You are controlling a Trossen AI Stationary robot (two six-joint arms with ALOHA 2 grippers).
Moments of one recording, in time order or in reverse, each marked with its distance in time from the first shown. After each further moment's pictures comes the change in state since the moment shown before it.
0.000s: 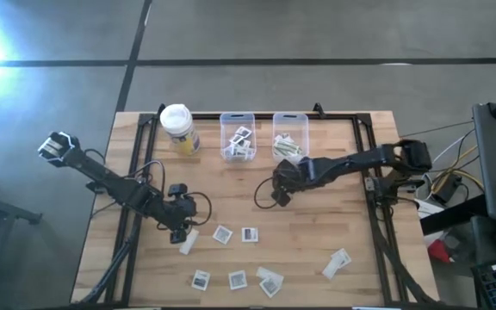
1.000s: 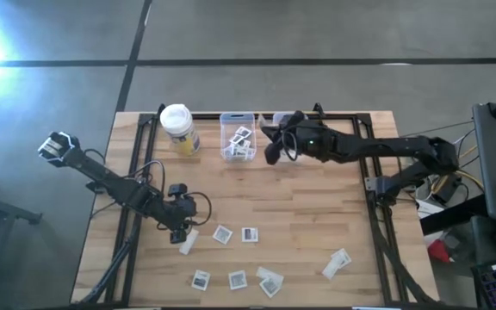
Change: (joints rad) left arm 0.000 0.000 0.000 -0.001 0.000 0.000; right arm -0.180 -0.263 0.006 0.715 0.074 -0.450
